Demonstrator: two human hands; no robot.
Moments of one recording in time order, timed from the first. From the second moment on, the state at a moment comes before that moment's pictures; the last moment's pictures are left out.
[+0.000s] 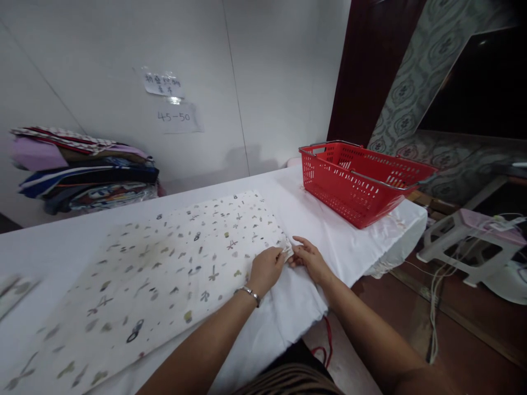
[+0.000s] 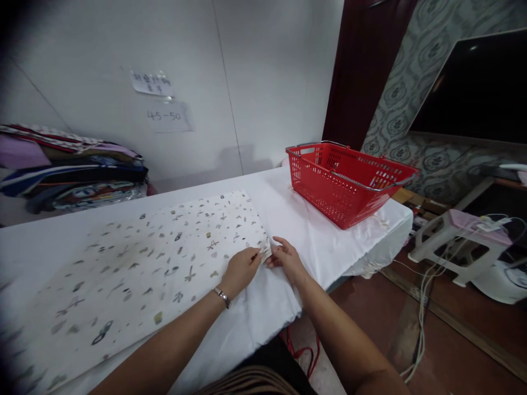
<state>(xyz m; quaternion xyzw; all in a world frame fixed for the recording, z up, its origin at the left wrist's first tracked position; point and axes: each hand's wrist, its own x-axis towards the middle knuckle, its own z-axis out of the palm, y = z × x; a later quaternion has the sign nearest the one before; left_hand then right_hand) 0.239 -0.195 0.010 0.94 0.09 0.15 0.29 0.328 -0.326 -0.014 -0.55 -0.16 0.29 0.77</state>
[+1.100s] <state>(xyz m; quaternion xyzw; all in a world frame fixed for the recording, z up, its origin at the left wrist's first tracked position) 0.233 -0.200 0.011 0.99 0.02 0.12 0.05 0.331 -0.324 -0.018 -0.54 -0.17 0.29 0.77</state>
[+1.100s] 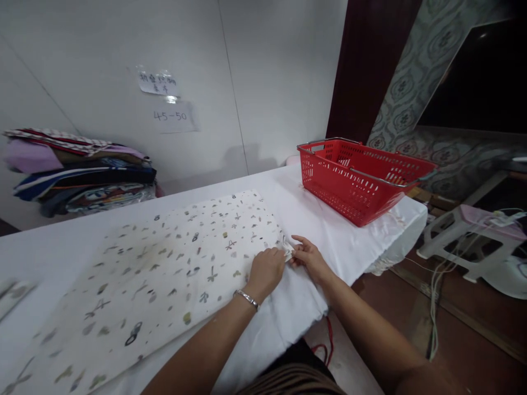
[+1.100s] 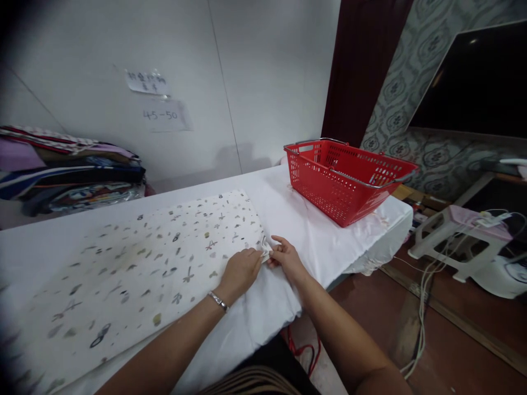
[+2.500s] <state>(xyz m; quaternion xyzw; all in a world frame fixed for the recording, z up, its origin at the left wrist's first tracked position) 0.230 -0.214 0.008 0.99 0.01 0.11 0.08 0.328 -0.323 -0.020 -0.58 -0.20 0.27 0.74</state>
